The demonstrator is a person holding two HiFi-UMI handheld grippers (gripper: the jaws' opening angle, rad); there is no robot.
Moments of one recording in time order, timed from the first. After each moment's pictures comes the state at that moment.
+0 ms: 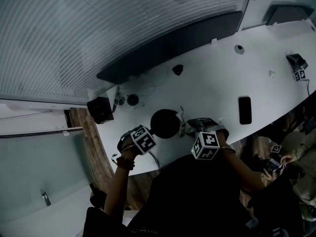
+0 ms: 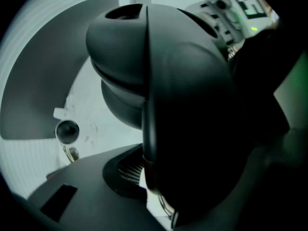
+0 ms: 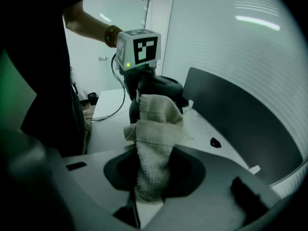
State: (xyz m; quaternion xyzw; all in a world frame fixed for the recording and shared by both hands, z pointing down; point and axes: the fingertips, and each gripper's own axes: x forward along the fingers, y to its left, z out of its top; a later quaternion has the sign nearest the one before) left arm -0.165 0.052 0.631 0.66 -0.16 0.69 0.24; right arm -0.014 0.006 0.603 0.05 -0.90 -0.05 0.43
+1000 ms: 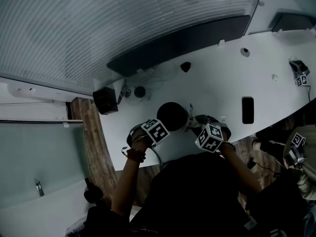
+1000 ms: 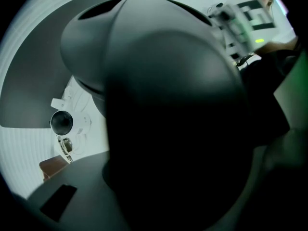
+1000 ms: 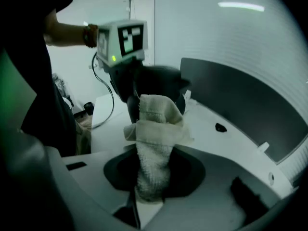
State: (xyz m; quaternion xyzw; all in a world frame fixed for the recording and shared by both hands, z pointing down) left arm -0.150 0.069 0.633 0.64 -0.19 0.69 0.29; right arm -0.011 0.019 0.625 0.08 -0.90 0.03 0.43
